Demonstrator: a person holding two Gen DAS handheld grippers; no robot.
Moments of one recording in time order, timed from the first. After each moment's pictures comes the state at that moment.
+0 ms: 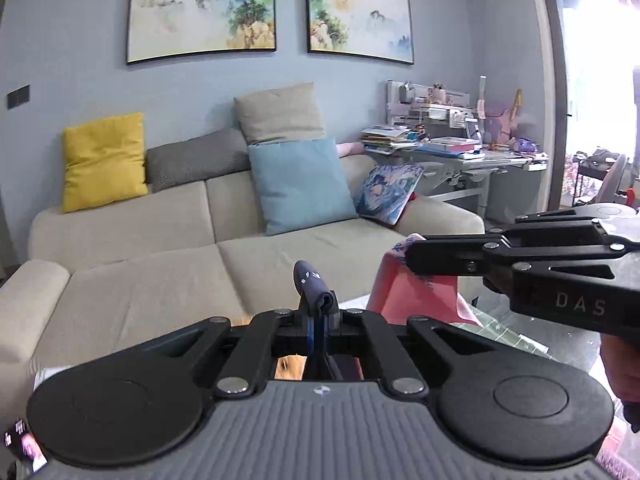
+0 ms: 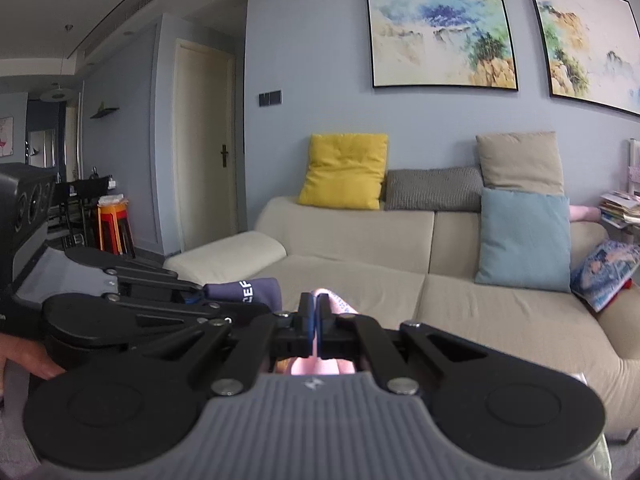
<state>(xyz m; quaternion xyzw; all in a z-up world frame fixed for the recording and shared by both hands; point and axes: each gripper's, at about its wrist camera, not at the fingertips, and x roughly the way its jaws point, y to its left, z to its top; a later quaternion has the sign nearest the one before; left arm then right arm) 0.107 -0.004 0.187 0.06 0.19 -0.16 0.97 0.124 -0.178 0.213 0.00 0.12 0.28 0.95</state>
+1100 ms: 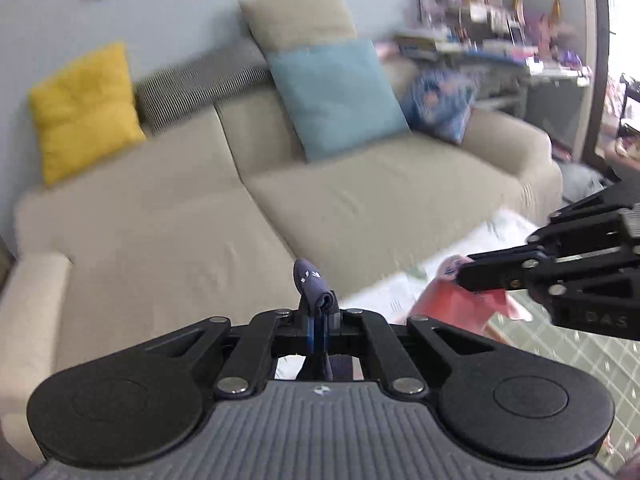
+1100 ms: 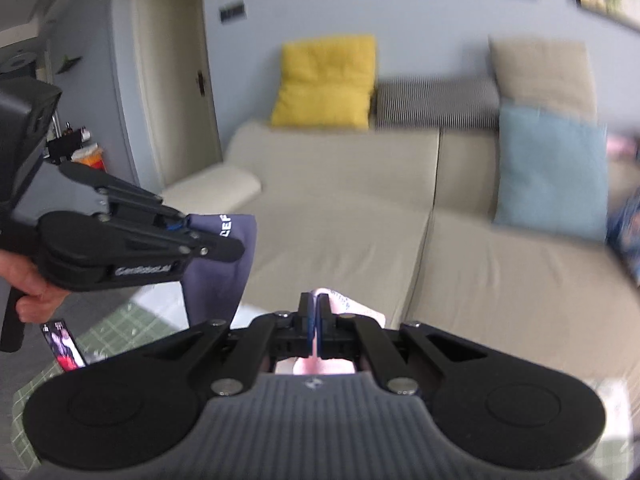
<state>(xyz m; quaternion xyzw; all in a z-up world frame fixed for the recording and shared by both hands) 0.392 0.059 0.163 0.14 0.31 -0.15 0.93 0.430 -0.116 0.160 0.00 0.28 0.28 0.92</state>
